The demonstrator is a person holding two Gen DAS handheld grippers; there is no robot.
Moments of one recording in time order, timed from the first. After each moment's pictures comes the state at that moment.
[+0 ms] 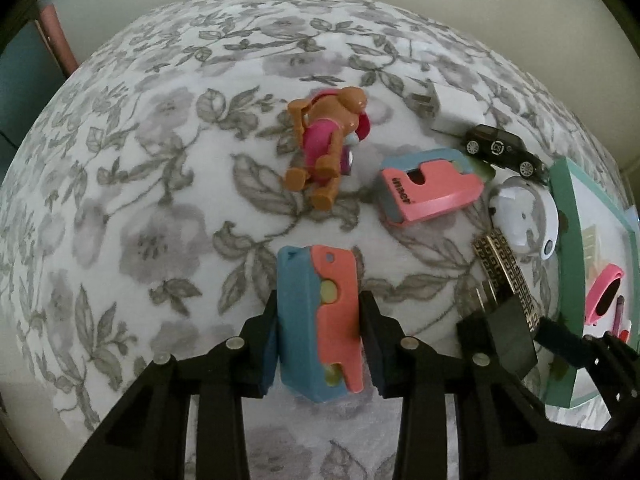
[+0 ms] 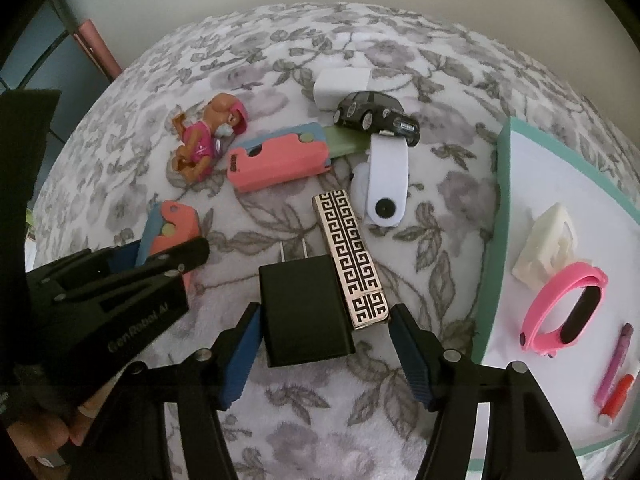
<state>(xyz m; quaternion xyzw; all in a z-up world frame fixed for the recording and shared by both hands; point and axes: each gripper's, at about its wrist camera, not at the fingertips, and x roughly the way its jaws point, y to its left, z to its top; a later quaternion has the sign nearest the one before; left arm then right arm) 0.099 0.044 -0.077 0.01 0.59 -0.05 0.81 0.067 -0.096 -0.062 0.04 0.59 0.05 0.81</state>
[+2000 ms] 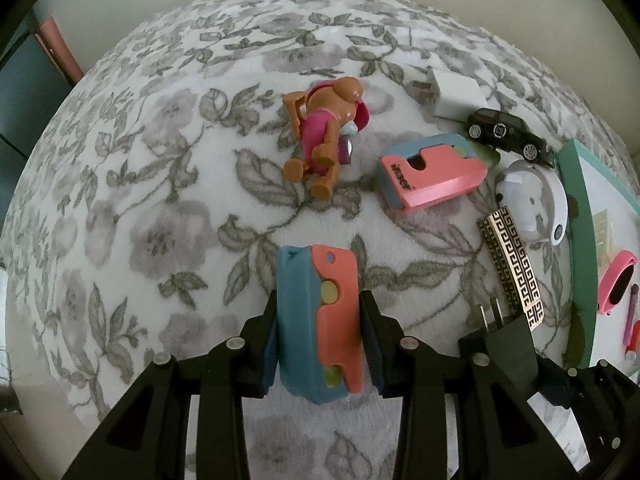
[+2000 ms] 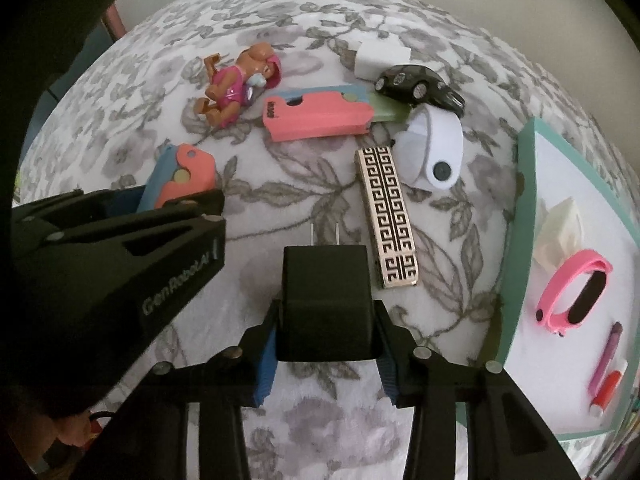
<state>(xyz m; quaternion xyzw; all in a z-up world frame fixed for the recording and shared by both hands) 0.097 0.036 -0.077 0.04 0.60 -0.03 0.80 0.046 -0.054 -0.070 -0.03 0.61 0.04 0.79</state>
